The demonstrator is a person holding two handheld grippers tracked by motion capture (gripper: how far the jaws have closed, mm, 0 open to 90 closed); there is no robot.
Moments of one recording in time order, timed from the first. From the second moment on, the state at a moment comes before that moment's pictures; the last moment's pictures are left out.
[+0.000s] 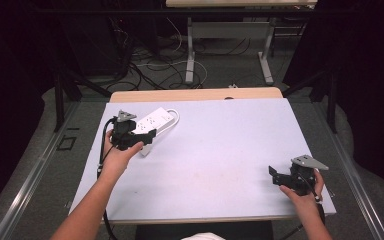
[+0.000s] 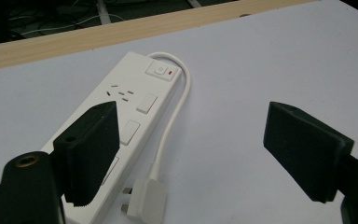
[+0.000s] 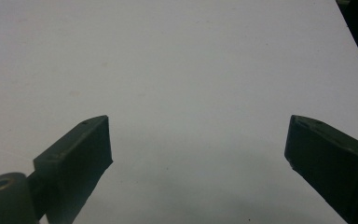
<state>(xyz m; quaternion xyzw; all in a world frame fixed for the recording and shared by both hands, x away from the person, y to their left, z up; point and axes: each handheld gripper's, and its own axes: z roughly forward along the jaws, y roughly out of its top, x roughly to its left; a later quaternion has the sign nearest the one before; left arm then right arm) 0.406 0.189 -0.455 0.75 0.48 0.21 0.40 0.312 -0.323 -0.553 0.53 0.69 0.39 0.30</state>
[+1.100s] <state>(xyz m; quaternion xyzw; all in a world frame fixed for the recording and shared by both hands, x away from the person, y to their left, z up) 0.459 0.185 -0.446 0.74 0.51 0.22 0.39 0.312 -0.322 -0.554 0.53 0.69 0.39 0.29</state>
